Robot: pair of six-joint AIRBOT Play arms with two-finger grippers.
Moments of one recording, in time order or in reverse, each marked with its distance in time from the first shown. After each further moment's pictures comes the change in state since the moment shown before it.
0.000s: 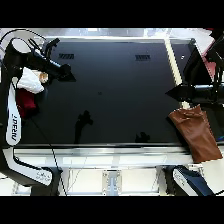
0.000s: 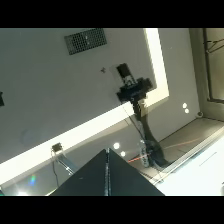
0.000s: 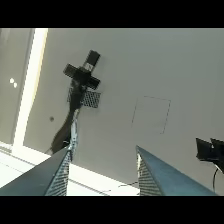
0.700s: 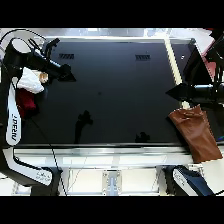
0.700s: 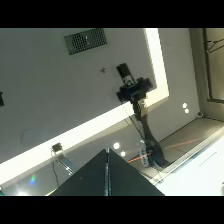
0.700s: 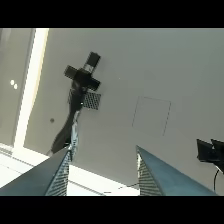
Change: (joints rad) left arm 0.000 0.000 0.000 0.000 0.000 0.000; right arm 0.000 0.000 0.000 0.002 -0.008 0.002
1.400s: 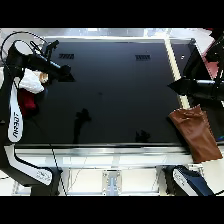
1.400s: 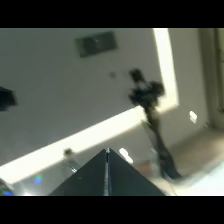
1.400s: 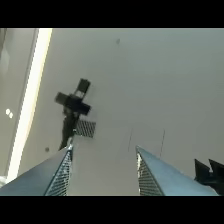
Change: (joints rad) left arm 0.027 -0.045 0.000 0.068 0.077 0.000; right arm 0.000 0.000 0.000 0.000 -0.126 0.000
